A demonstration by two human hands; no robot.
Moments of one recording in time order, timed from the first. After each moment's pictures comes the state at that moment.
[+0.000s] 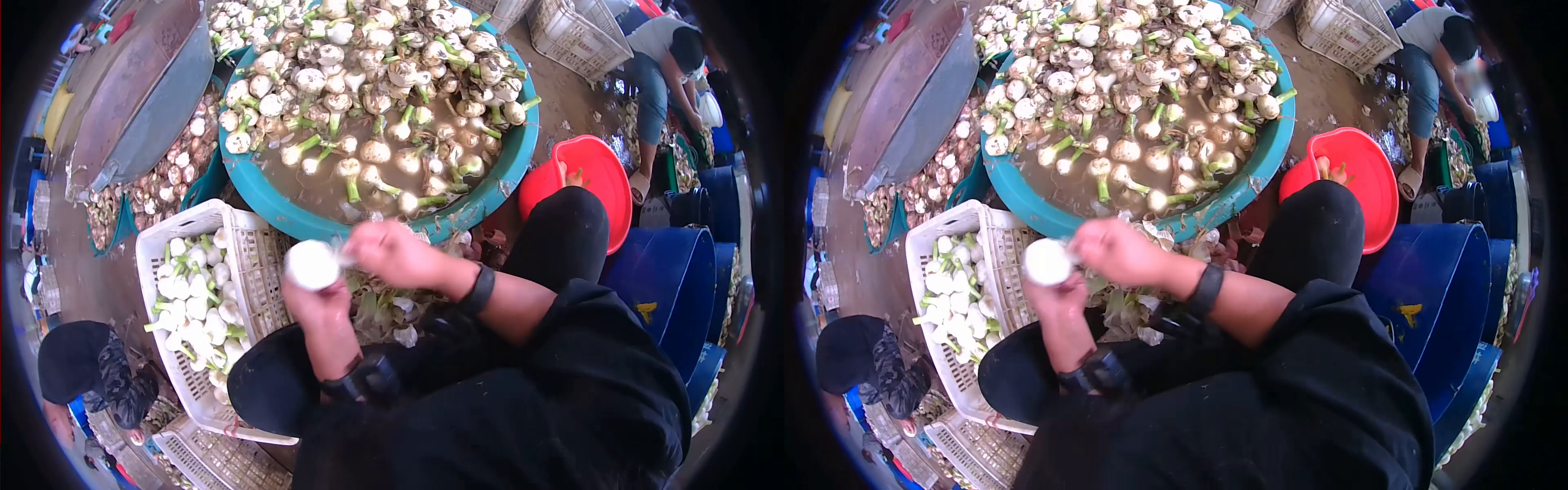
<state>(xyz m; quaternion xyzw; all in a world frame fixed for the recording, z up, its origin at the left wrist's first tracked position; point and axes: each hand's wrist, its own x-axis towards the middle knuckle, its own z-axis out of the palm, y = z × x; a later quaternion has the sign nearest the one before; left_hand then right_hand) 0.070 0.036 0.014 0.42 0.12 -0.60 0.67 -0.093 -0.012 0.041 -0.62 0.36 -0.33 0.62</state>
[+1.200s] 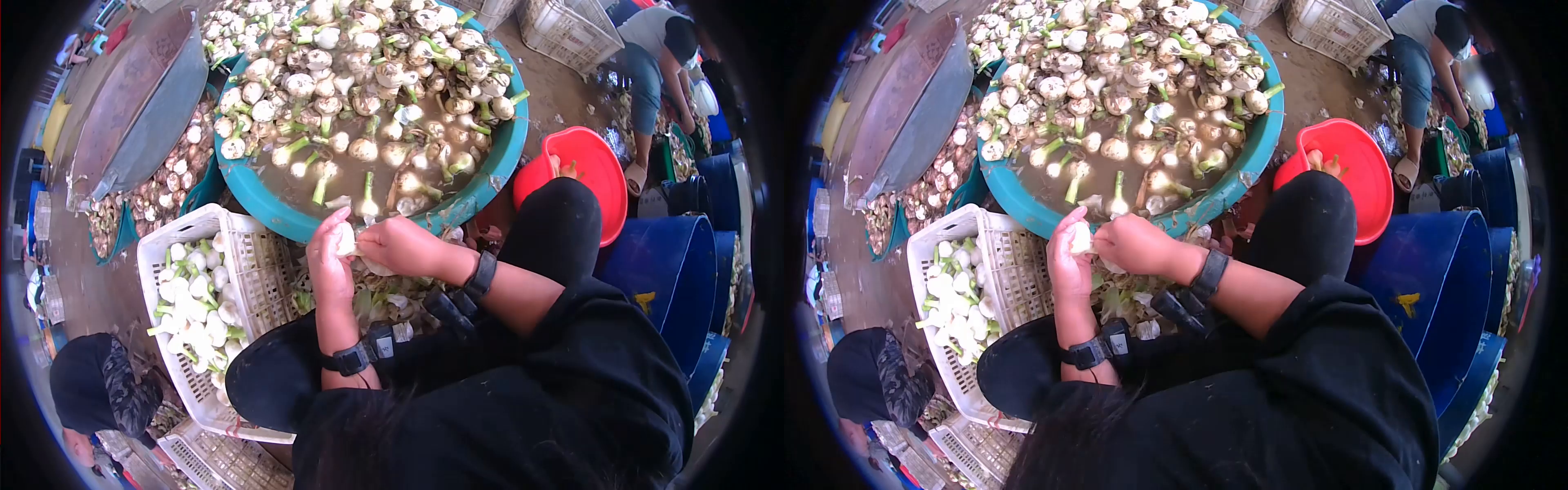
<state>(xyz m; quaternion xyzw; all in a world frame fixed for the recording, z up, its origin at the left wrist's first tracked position) 0.029 0.011 0.008 0.48 -0.24 -0.61 0.58 -0.113 -0.011 0.012 -0.76 0.41 -0.23 0.46</state>
